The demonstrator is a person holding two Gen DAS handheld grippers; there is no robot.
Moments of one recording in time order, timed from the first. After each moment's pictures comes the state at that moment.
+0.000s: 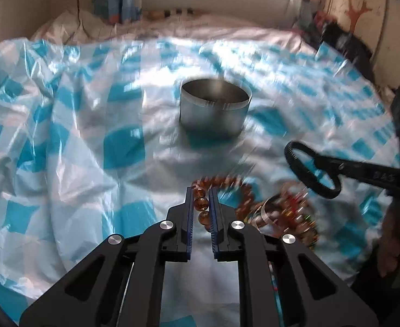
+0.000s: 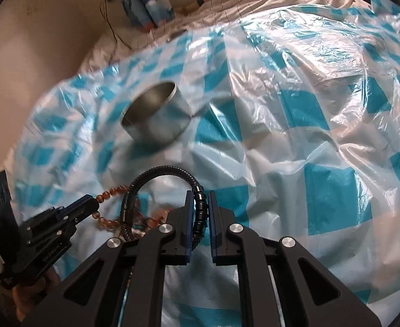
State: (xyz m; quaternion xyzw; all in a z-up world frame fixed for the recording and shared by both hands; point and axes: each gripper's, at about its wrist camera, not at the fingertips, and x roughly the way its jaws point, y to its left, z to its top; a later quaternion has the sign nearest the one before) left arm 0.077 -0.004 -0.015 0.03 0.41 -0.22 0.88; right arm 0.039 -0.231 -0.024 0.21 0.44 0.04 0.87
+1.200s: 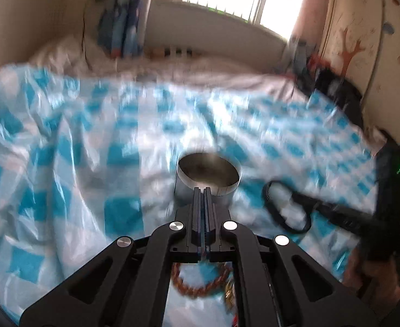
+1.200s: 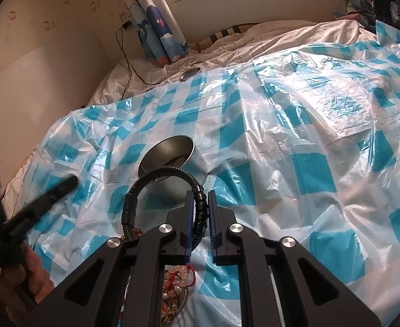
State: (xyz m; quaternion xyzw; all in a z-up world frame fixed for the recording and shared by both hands) left arm 0.112 -0.001 0.030 -0.03 0.36 -0.23 0.90; right arm 0.062 -0.229 0.006 0.18 0.36 0.05 0.91
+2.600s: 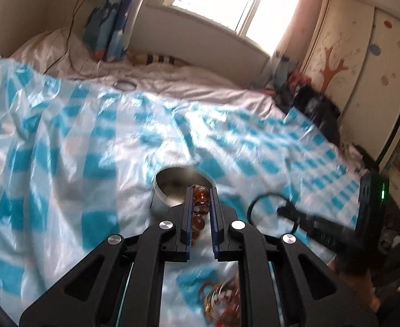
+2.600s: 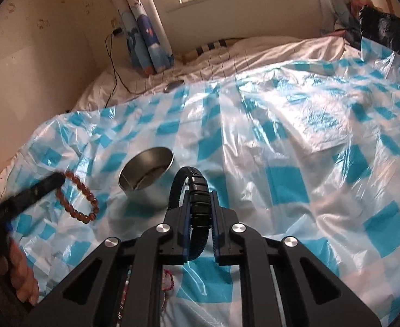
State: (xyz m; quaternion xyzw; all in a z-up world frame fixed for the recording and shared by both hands) left arm 0.127 0.000 0.051 -0.09 0.32 -0.30 0.89; right arm 0.049 -0.233 0.015 0.15 0.33 0.00 0.93
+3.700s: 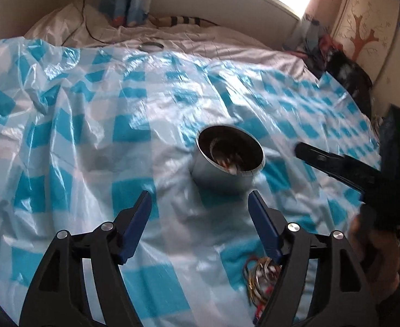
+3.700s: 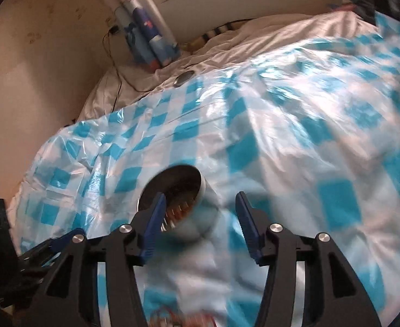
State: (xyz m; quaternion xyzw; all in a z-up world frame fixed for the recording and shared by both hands) left arm 0.143 0.008 0.011 -0.03 0.43 -0.24 0.87; right arm 0.092 -0.229 0.008 0.23 0.37 0.03 0.90
